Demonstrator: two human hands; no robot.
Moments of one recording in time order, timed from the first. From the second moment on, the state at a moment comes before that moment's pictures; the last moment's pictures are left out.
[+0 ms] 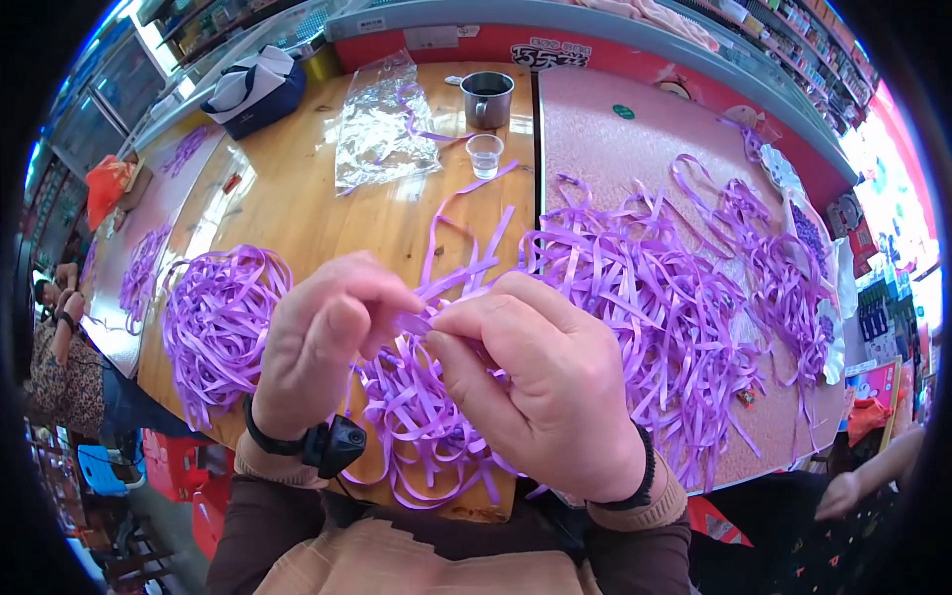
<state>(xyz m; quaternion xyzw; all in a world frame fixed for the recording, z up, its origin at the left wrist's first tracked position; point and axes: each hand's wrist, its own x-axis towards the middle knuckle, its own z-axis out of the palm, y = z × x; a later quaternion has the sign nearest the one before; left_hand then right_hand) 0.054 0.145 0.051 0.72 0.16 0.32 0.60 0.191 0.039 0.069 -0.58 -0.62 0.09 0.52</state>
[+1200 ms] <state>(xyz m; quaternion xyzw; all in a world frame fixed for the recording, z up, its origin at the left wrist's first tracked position) 0.053 0.134 0.054 0.44 0.09 0.29 0.84 0.191 0.039 0.061 -0.51 -0.58 0.21 0.60</state>
